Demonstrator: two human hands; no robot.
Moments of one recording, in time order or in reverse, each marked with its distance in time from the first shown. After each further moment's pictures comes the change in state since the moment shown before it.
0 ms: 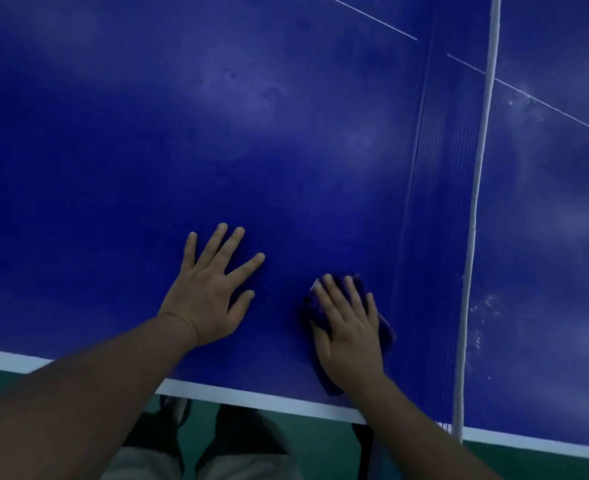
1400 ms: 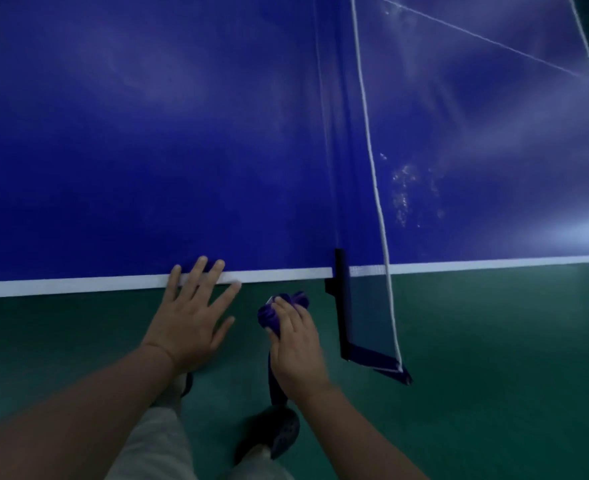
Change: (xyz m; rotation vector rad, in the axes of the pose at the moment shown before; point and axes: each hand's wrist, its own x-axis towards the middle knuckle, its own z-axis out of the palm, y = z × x) left_hand -0.169 0.069 0.032 0.140 -0.226 0.246; right_hand -0.205 -0.116 0.048 0.331 0.007 0.370
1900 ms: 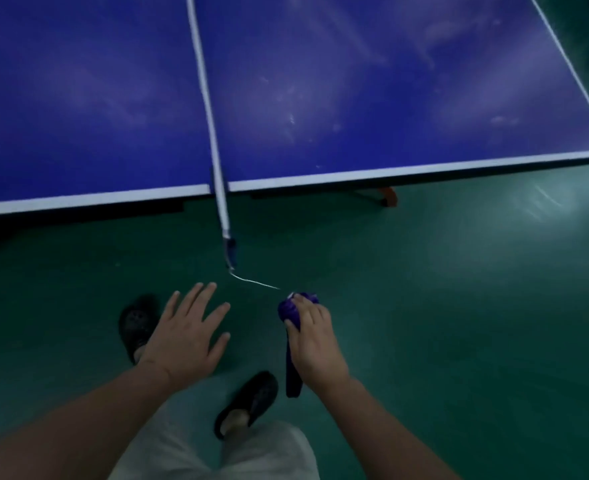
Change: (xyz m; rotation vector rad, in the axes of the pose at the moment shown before) left_hand -0.061 0.259 0.073 -0.023 -0.053 0.009; right_hand -0.189 0.222 -0.052 0.137 0.095 0.093
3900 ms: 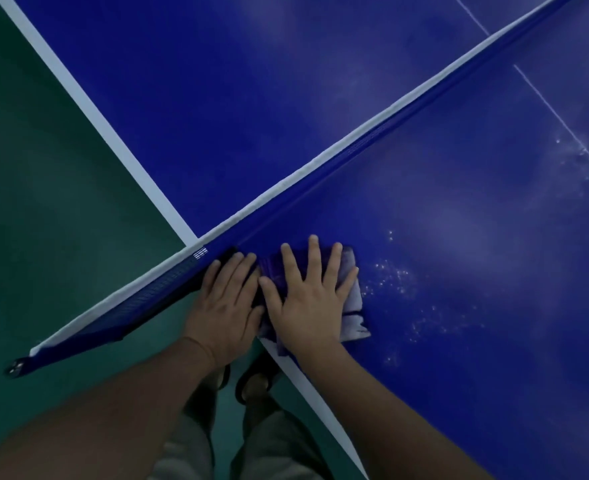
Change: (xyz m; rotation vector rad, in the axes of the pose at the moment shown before) left_hand 0.303 0.059 -0.042 -0.114 0.523 -0.925; right_hand 0.421 -0.038 -0.080 -0.660 -0.246 -0.936
